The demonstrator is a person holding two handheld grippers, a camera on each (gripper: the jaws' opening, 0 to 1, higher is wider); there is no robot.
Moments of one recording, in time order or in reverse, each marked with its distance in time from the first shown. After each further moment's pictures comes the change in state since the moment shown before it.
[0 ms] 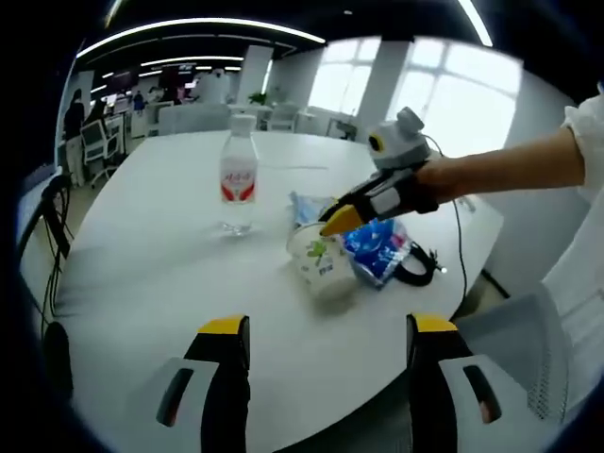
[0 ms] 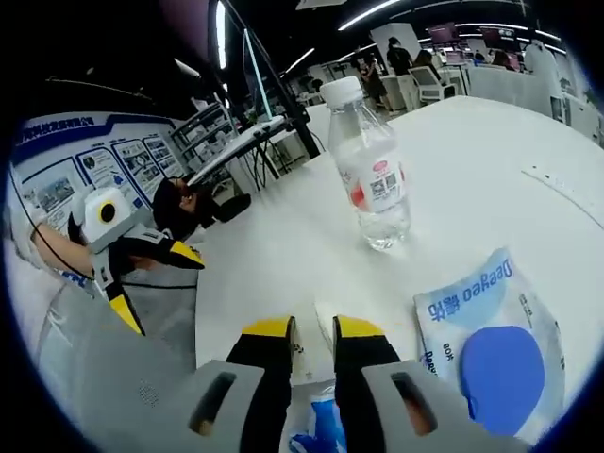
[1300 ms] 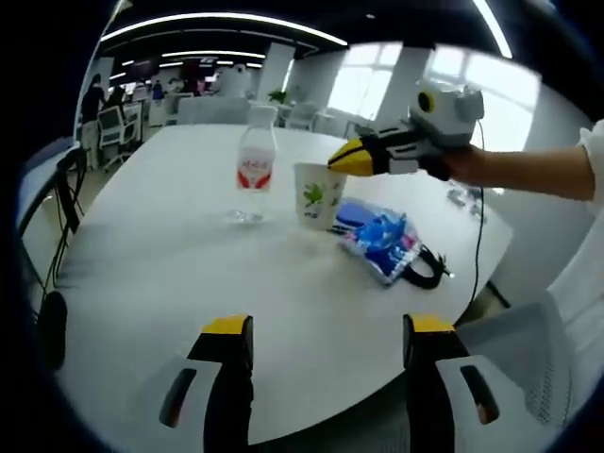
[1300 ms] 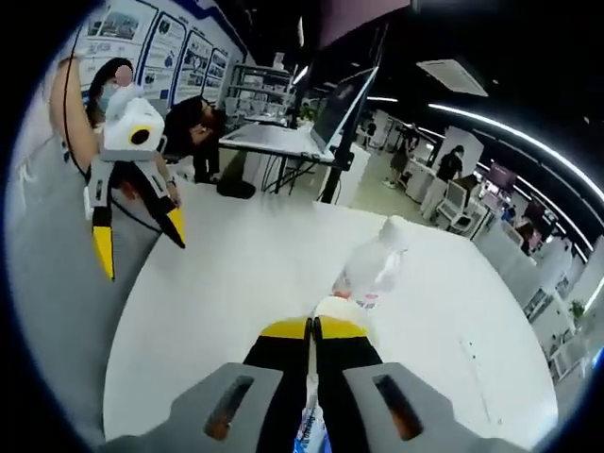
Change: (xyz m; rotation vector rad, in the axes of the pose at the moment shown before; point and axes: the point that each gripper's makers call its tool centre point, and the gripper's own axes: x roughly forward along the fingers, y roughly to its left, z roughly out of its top) left arm 0.001 0.002 -0.009 -0.052 -0.014 0.045; right arm -0.027 0.003 0.075 -0.755 -0.057 -0.249
